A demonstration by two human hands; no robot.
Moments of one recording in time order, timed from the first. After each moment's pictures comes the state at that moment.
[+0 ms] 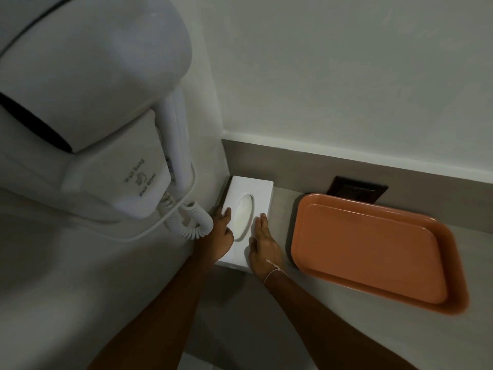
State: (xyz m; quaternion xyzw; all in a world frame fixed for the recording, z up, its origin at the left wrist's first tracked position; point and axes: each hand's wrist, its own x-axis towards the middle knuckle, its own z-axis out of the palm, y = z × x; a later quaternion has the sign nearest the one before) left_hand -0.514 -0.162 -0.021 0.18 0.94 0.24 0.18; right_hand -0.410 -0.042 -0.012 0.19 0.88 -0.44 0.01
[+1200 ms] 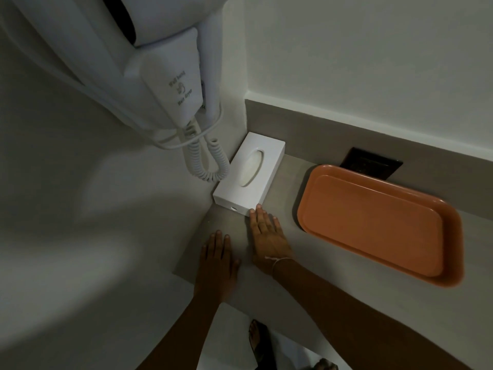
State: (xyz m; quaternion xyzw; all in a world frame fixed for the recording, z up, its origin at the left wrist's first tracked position) left_hand -0.332 -0.233 -0.066 0.18 0.98 0.07 0.12; right_hand -0.341 -0.064 -0.048 -0.02 0.98 -0.17 0.08
